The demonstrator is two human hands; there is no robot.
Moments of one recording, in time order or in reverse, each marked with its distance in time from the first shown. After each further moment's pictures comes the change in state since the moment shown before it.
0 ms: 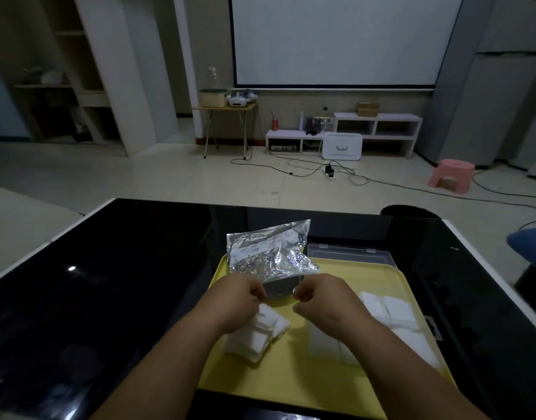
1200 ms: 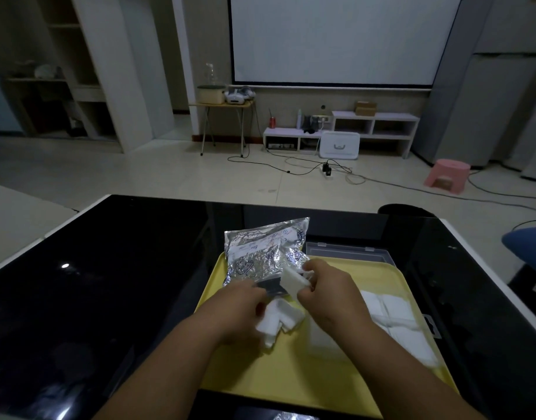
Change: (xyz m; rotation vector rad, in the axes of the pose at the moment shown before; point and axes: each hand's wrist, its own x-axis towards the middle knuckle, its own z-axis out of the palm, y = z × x) left_hand 0.006 -0.011 0.021 0.329 -0.074 0.239; right_hand -0.005 -0.007 -0.002 -0.004 0.216 0.018
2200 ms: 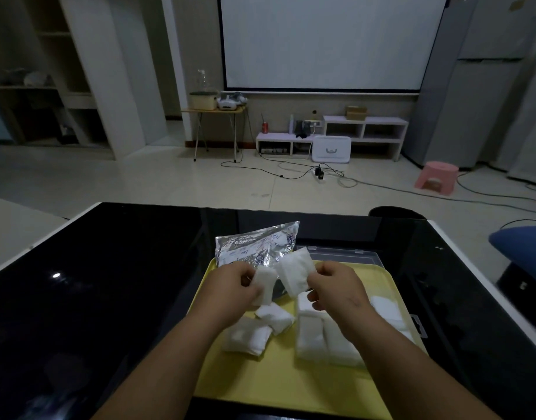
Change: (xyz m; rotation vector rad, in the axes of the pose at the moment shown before) left_hand 0.008 0.014 -0.016 -0.566 0.395 -0.238; right_hand 0.003 0.014 -0.019 0.656 -0.032 0.254
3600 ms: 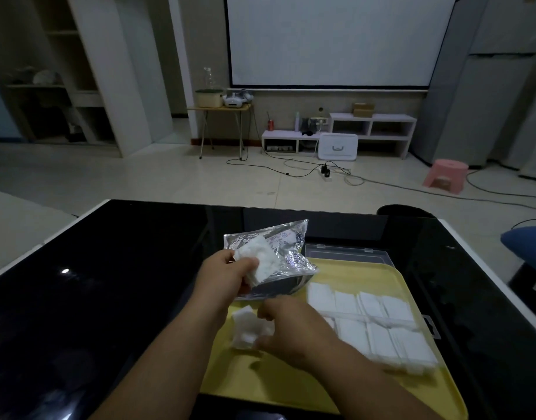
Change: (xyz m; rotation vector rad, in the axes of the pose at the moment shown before) left_hand 0.005 0.000 -0.015 -0.799 0.113 -0.302; right_hand -0.022 0.013 0.067 -0.861 -0.348 -0.385
